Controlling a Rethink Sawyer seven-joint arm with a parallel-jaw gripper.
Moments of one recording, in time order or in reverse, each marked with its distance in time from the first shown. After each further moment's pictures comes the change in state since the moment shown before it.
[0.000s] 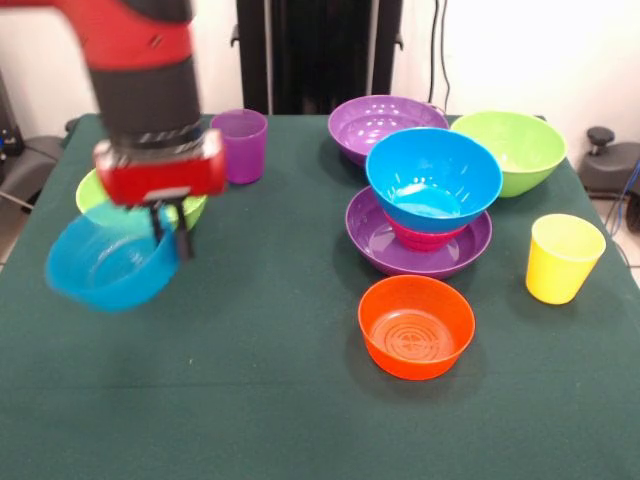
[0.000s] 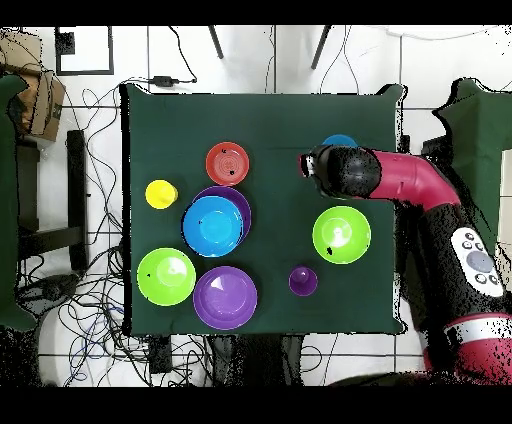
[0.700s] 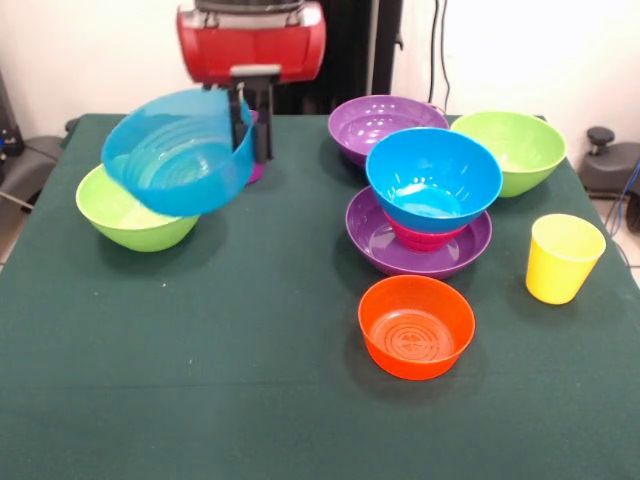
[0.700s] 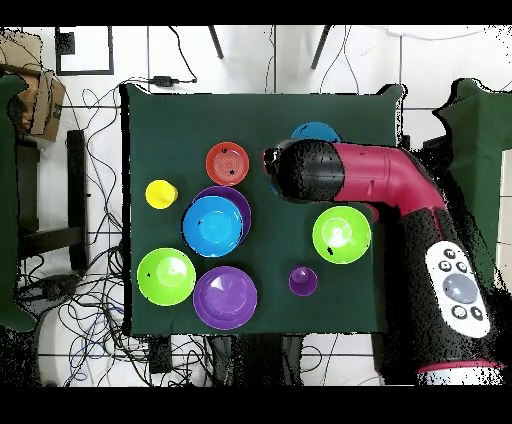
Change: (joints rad) arm 0.150 -0.233 -0.088 0.106 0.130 0.039 0.108
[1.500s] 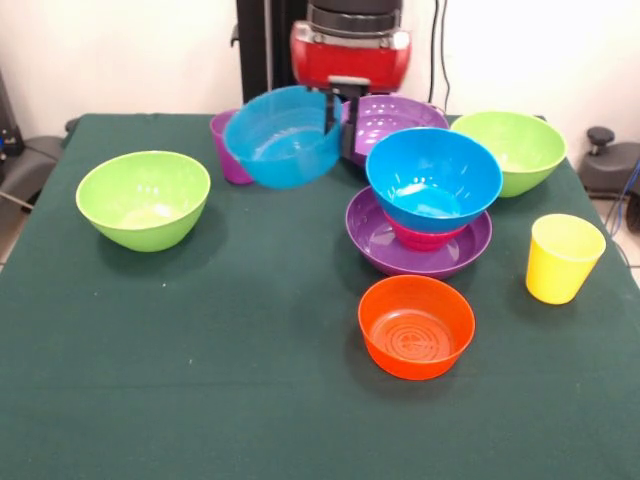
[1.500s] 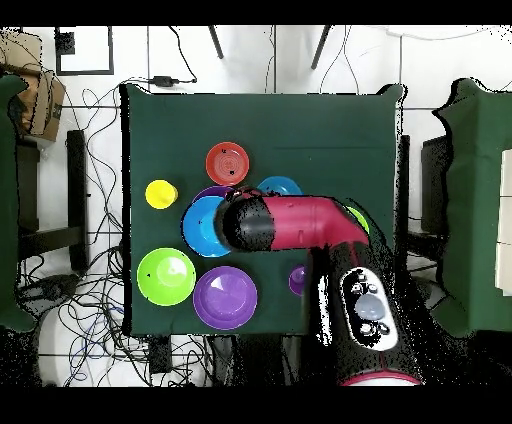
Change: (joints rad) arm 0.228 -0.003 -0.221 0.212 0.031 -0.230 0.350
